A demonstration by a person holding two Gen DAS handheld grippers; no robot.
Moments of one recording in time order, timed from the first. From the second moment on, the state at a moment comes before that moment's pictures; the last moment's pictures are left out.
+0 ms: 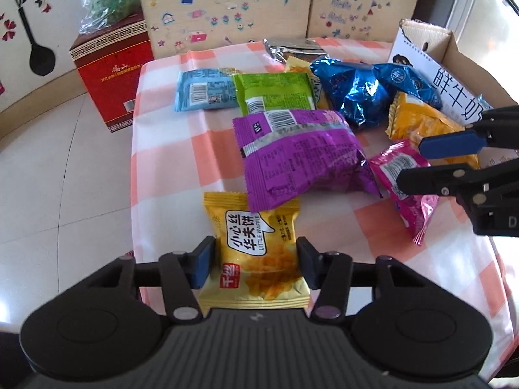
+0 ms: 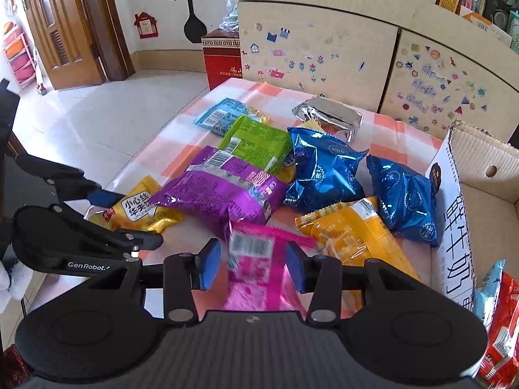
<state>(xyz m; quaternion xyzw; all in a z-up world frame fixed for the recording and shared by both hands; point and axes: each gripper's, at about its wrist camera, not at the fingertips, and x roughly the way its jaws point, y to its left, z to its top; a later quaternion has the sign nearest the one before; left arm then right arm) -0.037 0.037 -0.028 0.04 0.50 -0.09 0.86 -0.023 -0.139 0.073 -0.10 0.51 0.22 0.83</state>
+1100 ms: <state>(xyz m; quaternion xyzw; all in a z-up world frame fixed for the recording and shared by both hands) -0.061 0.010 0.044 0.02 0.39 -0.10 0.91 -0.021 -0.154 0.057 -0.10 0.53 0.19 0.82</state>
